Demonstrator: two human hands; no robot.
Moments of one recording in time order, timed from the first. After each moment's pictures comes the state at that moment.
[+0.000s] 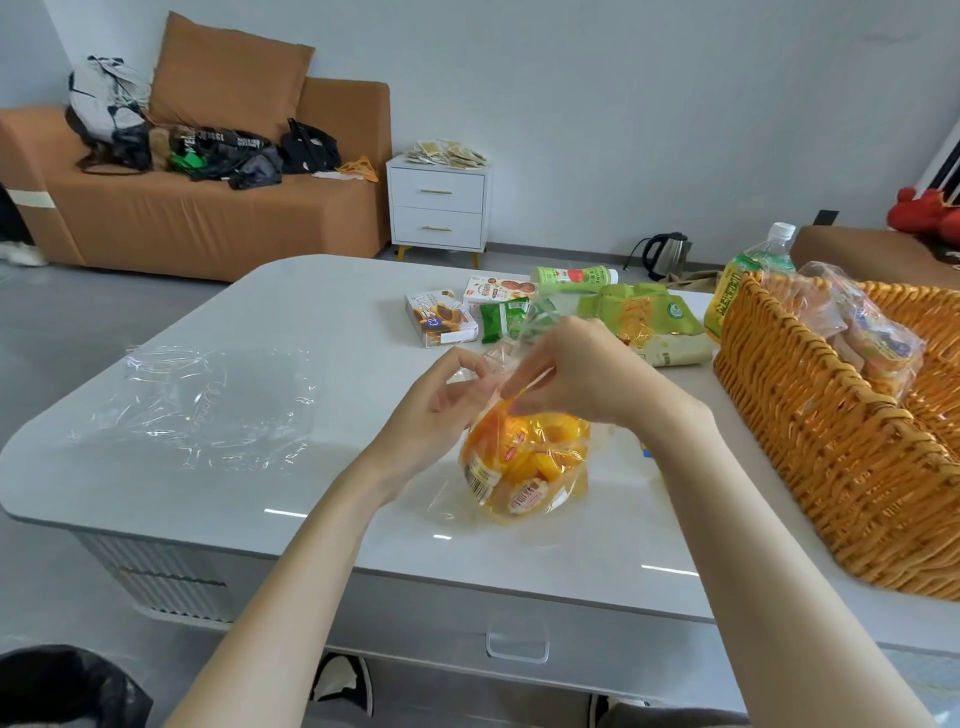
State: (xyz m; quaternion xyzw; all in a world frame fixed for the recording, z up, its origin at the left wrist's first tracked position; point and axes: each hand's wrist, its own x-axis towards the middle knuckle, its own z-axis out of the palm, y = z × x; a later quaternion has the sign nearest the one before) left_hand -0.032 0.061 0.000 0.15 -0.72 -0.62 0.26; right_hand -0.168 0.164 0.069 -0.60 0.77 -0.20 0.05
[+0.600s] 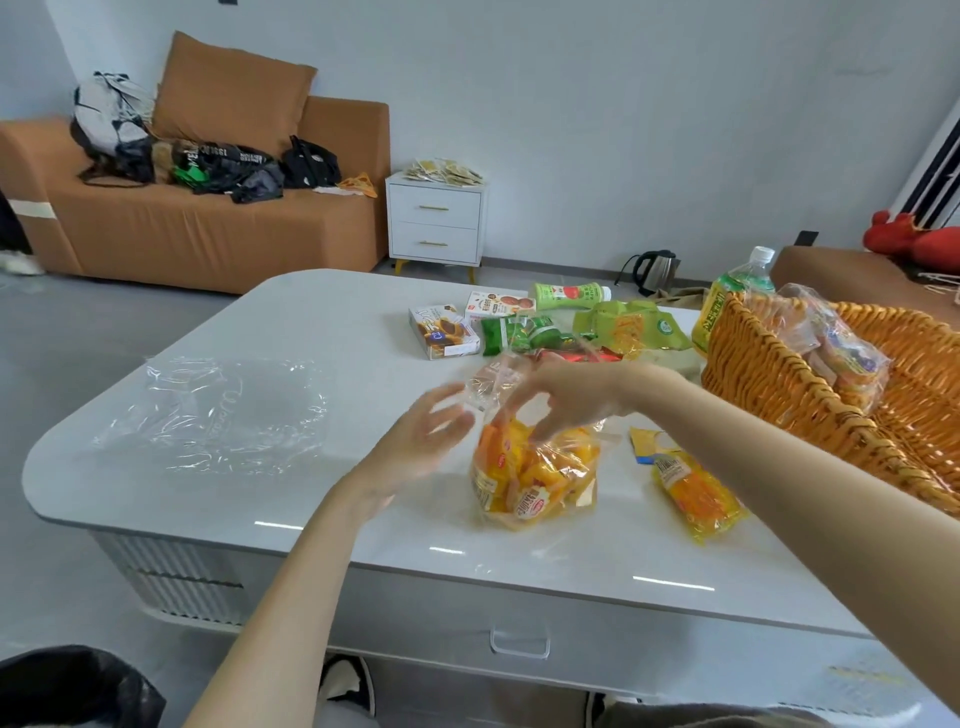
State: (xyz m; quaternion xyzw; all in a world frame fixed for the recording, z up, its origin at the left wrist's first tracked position) left_hand -0.012 0.040 -0.024 0.22 -0.73 -0.62 0.19; right_hand -0.172 0.148 0.081 -0.63 0.73 0.07 0.24
